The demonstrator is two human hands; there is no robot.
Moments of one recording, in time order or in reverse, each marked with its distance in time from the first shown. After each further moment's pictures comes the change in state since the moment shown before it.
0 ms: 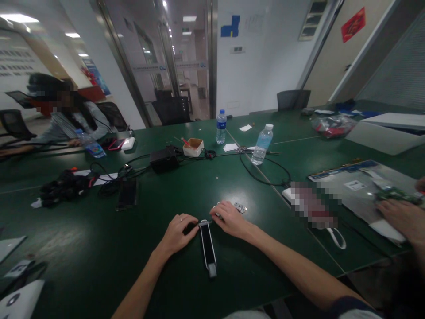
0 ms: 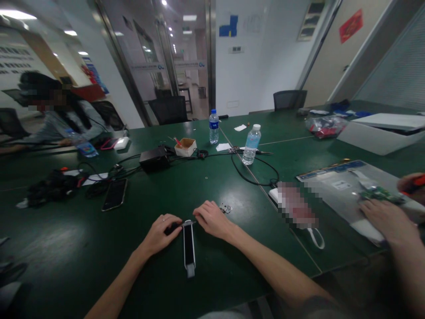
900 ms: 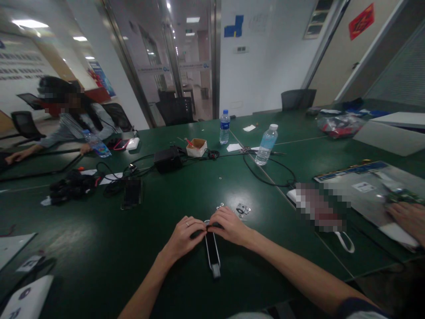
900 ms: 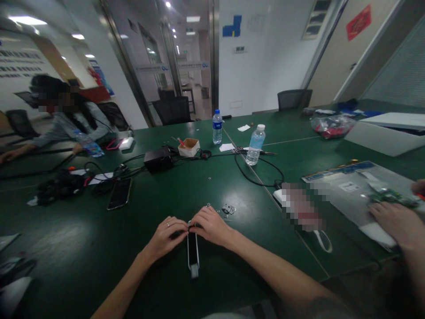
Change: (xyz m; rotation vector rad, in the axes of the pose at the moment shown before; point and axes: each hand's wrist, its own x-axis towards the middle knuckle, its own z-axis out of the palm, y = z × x) left_hand 0.000 0.016 -0.002 -0.021 0.076 0.215; right_hand 0.001 -0.015 0.009 0.068 -0.003 -0.104
